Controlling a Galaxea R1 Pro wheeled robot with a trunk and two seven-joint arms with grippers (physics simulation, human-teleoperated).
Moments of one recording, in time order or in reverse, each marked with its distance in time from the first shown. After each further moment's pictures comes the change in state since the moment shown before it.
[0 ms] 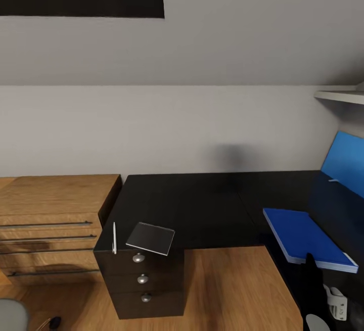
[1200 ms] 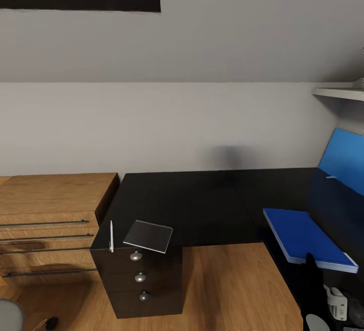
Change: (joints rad) left arm 0.000 0.002 0.001 0.002 0.000 0.003 0.000; right arm 0.000 0.000 0.000 0.000 0.000 -0.001 0.000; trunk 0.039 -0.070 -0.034
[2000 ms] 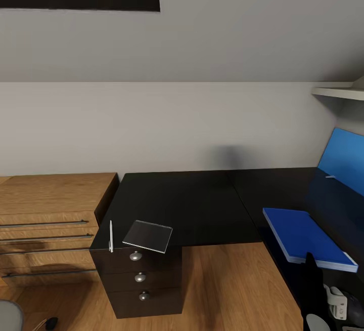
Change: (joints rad) left arm 0.000 0.000 0.000 0.000 0.000 0.000 0.000; right arm 0.000 -0.001 0.000 -0.003 0.001 0.005 0.000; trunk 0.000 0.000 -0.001
